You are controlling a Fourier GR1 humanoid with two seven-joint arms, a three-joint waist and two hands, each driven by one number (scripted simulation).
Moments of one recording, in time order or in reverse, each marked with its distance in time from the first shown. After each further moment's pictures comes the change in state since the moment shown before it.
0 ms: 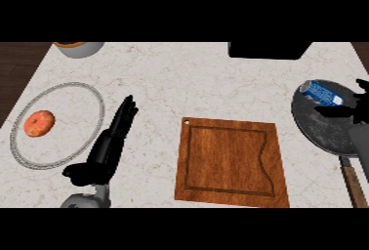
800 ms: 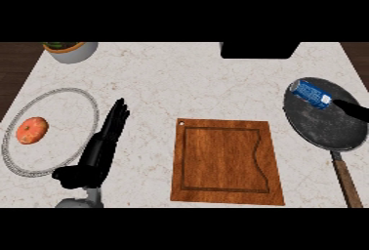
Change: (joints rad) left arm 0.033 0.020 0.033 -0.010 0.018 -0.014 -0.002; right arm 0.056 -0.029 -0.308 -0.015 -0.387 0.100 -0.518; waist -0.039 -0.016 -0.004
